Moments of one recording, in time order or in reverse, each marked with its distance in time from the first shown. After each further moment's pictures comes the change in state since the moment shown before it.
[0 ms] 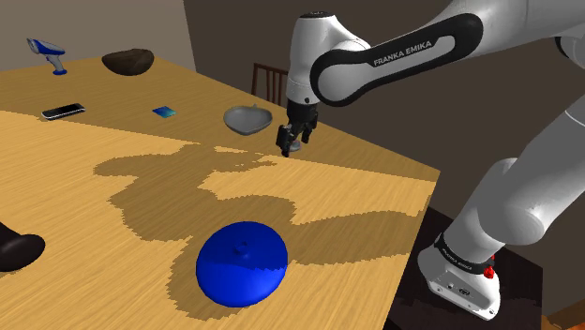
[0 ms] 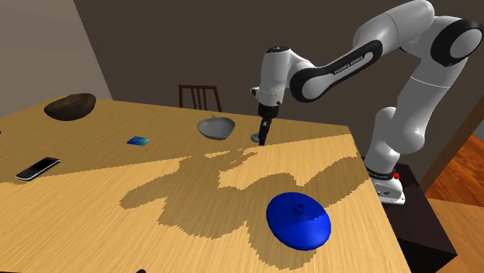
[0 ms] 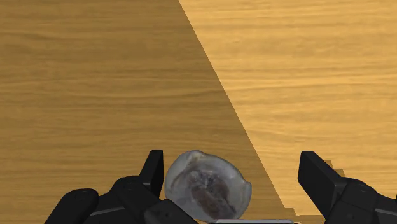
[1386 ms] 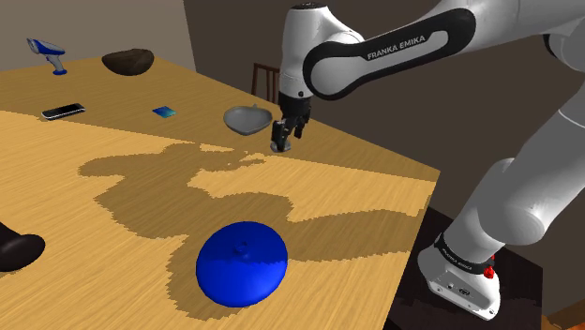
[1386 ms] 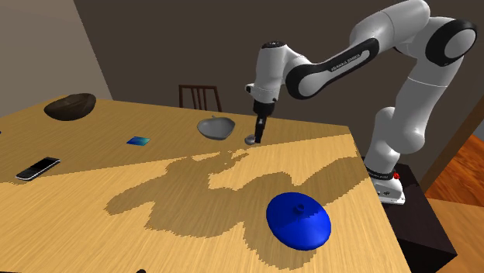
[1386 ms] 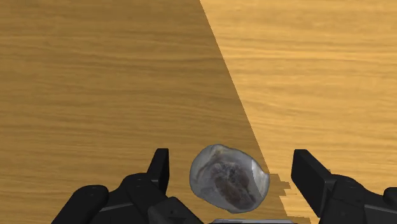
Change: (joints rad) arm 0.004 0.042 0.008 0.081 -0.041 -0.030 -0.039
